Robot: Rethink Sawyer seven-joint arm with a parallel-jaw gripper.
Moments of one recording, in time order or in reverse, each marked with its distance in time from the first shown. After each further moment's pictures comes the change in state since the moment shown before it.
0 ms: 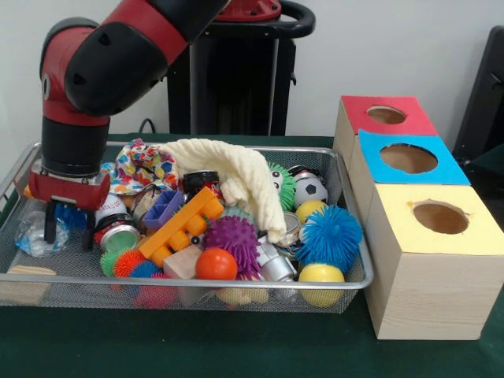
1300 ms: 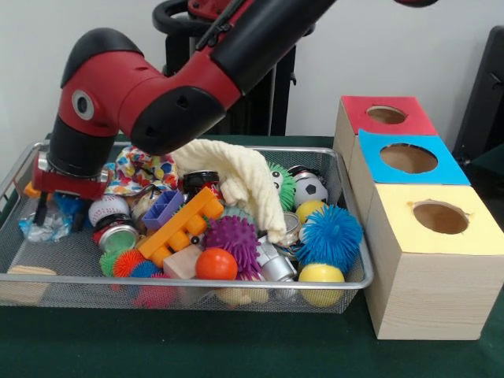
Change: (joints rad) arm 0.123 0.224 -0.175 -0.010 -0.175 0.043 -0.041
